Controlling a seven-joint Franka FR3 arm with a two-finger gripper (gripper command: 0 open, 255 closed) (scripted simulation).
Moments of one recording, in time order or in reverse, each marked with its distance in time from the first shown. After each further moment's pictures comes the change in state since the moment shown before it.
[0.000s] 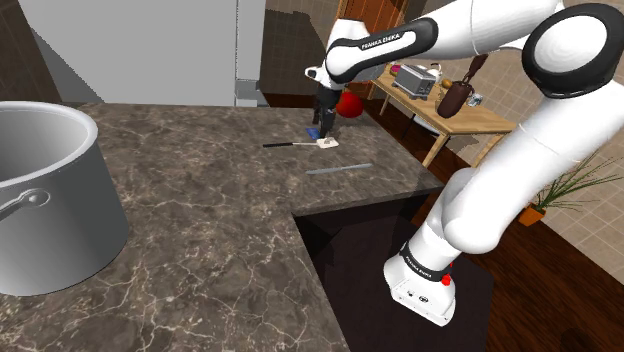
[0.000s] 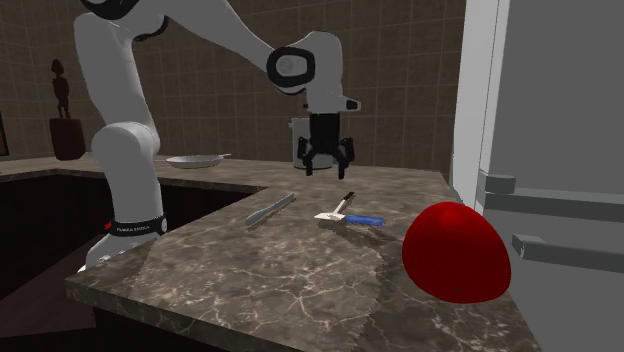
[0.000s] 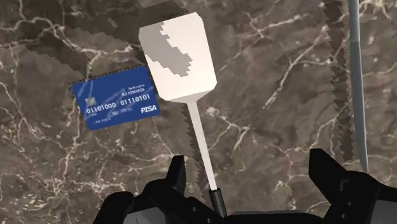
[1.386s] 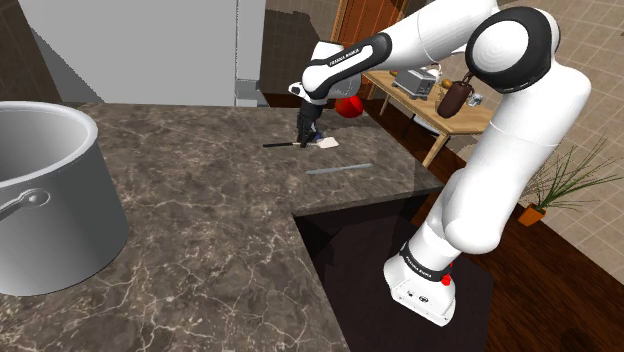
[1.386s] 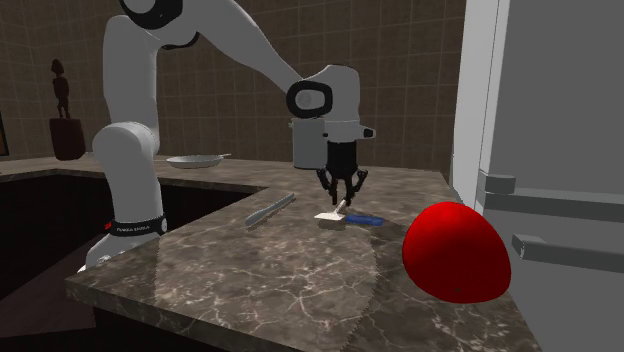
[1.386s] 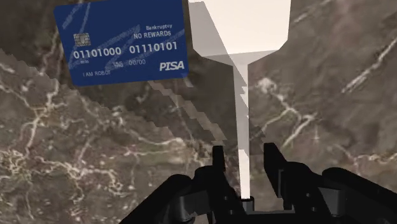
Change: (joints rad) arm 0.017 0.233 -0.004 0.074 0.154 0.150 -0.248
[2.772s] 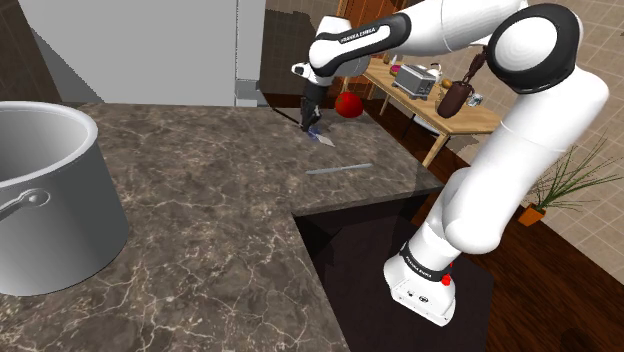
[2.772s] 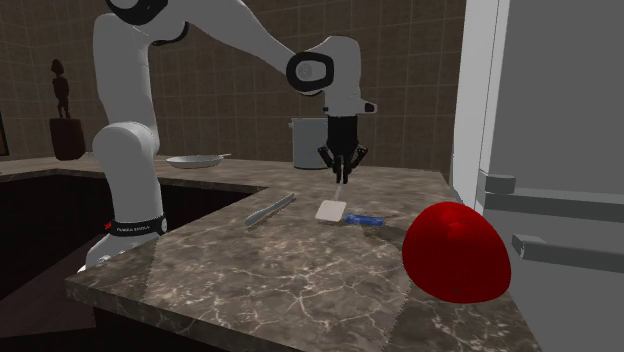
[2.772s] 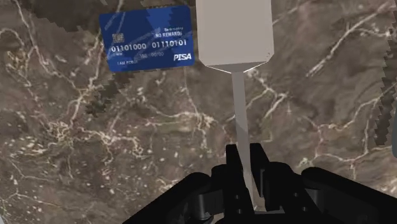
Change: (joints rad) arm 0.004 -0.088 -0.004 0.071 -0.050 -0.151 0.042
